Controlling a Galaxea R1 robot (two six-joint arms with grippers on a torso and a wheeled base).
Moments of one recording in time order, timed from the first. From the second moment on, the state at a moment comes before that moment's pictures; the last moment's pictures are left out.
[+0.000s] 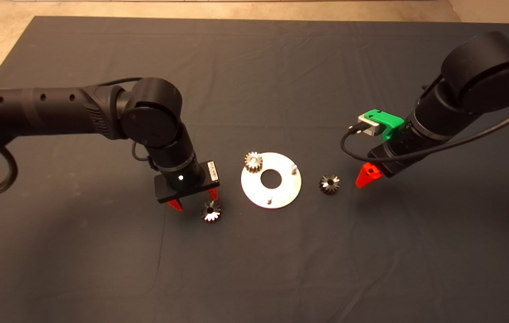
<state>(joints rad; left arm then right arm) -0.36 2.53 -1.01 0.21 1.47 -1.84 0.47 2.38 -0.93 -0.13 -1.53 1.00</state>
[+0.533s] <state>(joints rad) -0.32 2.54 -0.98 0.21 1.46 -1.84 0.47 2.39 -0.95 -0.13 -1.53 0.99</state>
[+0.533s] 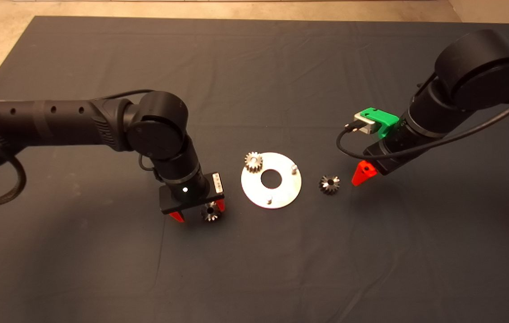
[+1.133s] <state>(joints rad) -0.28 2.57 -0.98 0.21 1.47 -1.68 0.47 2.39 -0.94 -0.13 -1.53 0.99</state>
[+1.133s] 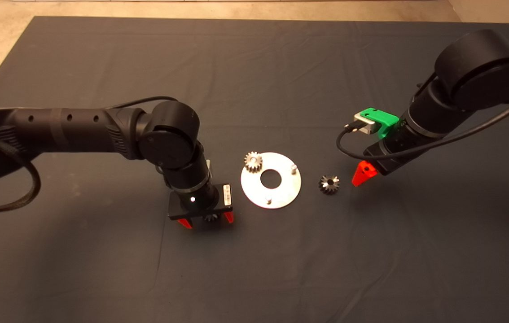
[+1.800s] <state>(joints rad) -0.26 2.60 -1.05 0.21 1.46 -1.65 0.47 2.39 -0.93 -0.13 -1.53 1.00</state>
